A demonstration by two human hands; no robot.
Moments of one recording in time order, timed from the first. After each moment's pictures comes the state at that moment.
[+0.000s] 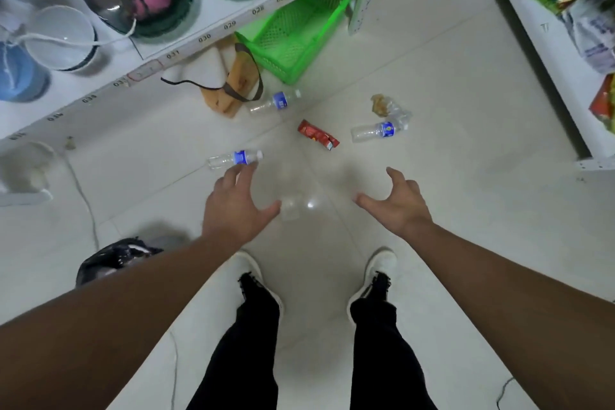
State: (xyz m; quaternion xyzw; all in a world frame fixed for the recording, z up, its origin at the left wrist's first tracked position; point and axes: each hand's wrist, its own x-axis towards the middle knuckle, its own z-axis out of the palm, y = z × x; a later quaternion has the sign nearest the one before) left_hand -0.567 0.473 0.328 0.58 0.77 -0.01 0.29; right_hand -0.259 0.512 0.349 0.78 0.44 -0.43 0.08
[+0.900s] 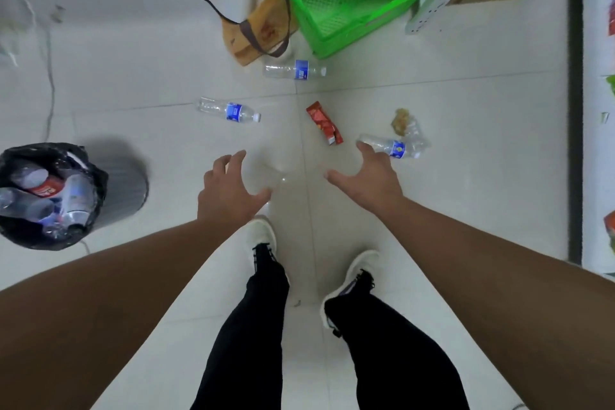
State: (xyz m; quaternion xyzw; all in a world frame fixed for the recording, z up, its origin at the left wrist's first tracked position) left_hand -0.486 0.453 0.225 0.34 0.87 0.03 0.35; right_hand -0.262 0.617 0.263 0.64 0.63 -0.41 0.16
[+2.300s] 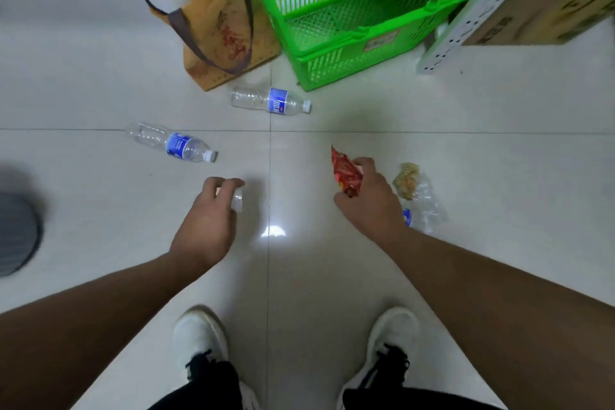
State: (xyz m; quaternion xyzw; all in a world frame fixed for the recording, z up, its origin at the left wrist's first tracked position) left_hand -0.442 0.549 -0.013 0.47 0.83 0.16 0.26; right_hand -0.206 0.754 -0.001 0.57 0.73 -0.38 0.05
